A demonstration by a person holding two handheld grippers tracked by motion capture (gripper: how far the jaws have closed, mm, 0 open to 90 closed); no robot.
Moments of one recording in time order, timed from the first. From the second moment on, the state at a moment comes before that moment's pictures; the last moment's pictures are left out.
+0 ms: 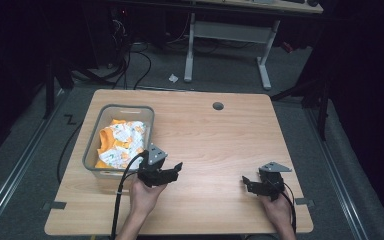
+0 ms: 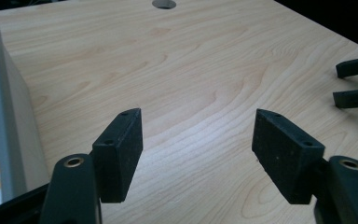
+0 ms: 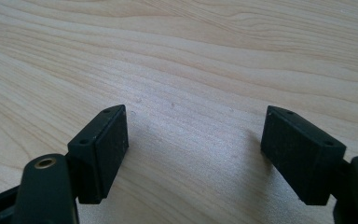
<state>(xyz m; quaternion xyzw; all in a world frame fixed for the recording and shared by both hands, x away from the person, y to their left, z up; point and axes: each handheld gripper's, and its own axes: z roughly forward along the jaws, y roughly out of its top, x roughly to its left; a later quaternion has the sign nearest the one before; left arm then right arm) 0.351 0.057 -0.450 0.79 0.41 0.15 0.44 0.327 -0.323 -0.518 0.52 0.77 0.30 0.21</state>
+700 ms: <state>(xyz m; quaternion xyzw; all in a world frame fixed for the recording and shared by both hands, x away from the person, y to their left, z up) 0.346 0.042 -0.488 0.80 0.42 0.13 0.41 0.327 -0.323 -0.518 0.52 0.77 0.30 0.21</state>
